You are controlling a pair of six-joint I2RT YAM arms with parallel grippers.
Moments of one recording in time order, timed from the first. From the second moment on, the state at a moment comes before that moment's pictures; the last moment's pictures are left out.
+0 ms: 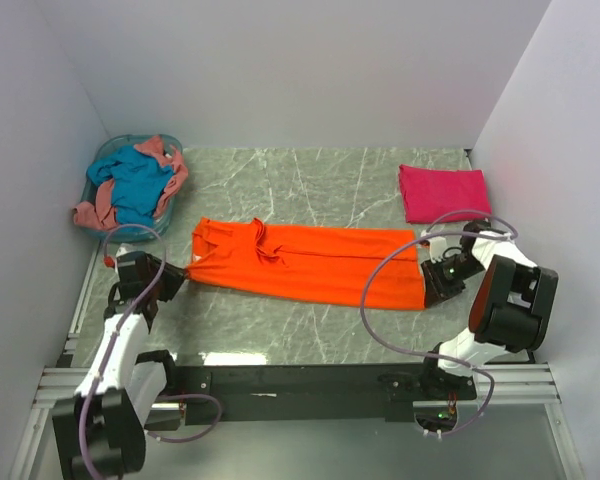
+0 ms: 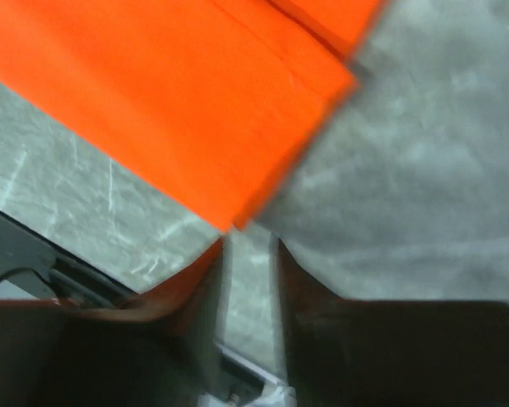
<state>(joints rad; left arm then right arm) 0.18 0.88 0.35 -0.19 0.13 -0.90 -0.34 1.57 0.87 -0.95 -0.39 -0.73</state>
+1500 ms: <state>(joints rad) 0.13 0.85 0.71 -0.30 0.08 -0.41 0.83 2.19 1.86 -0.63 -0.12 -0.40</state>
